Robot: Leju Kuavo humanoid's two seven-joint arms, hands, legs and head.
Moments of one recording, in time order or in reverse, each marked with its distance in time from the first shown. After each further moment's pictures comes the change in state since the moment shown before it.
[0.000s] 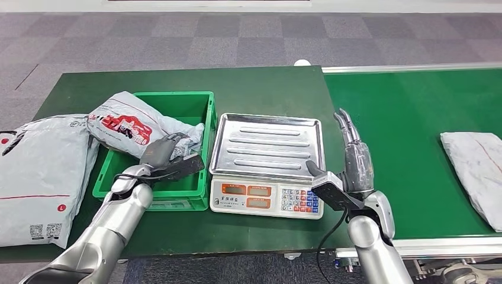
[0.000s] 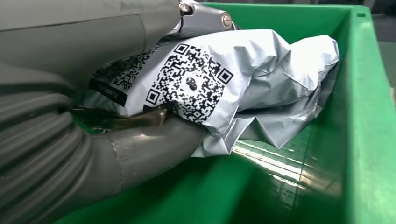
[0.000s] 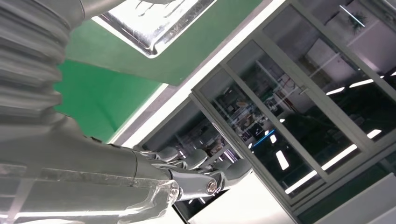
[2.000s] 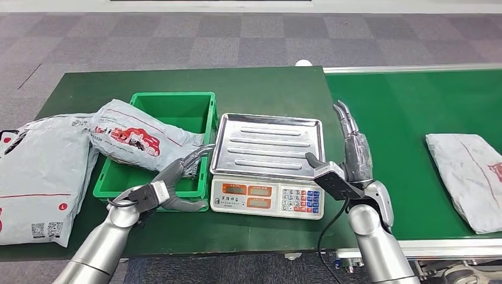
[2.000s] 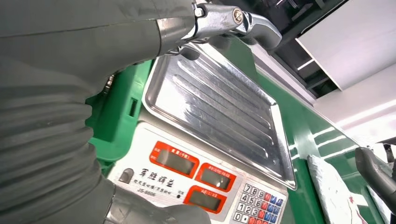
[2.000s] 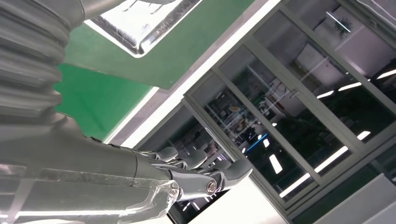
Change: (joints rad) left arm 0.250 0.112 -0.182 -0.489 0.783 -0.540 -0.471; right arm -0.077 -0.005 0.000 0.082 -0.051 0.020 -0.038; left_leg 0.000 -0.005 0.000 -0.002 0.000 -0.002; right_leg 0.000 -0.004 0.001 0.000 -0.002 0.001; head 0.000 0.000
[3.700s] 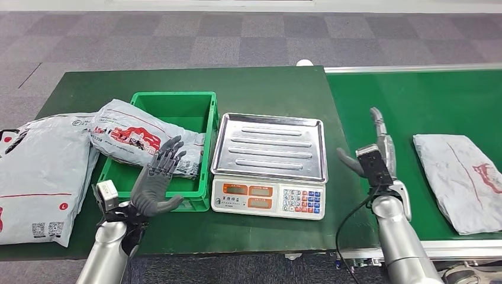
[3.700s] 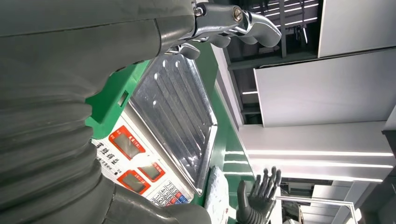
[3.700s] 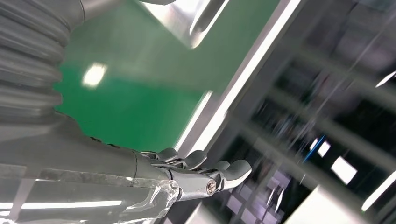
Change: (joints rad) left arm 0.153 -0.156 0.289 -0.072 0.298 -0.221 0.000; right arm -0.117 -0.091 -0.139 0.331 -0.262 0.011 -0.066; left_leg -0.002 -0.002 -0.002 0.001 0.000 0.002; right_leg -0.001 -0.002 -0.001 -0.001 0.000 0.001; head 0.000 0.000
